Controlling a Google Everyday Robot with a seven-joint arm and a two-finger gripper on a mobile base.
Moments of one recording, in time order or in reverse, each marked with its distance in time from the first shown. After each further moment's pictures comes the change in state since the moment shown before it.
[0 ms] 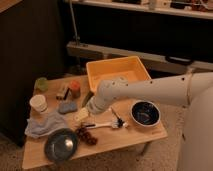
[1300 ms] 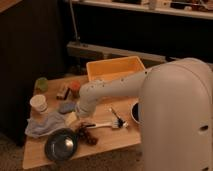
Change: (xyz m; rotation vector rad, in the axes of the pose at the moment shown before) arm -0.009 0.019 0.077 0.055 0.128 0.026
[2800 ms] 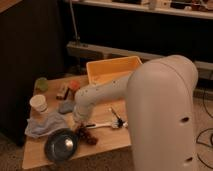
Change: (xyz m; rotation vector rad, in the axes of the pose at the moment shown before) arm 0.012 0.003 0.021 0.047 0.049 0.048
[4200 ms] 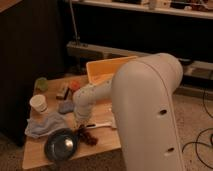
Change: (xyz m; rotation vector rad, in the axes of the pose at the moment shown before) arm -0.004 -0.015 0.019 0.056 0.047 0.035
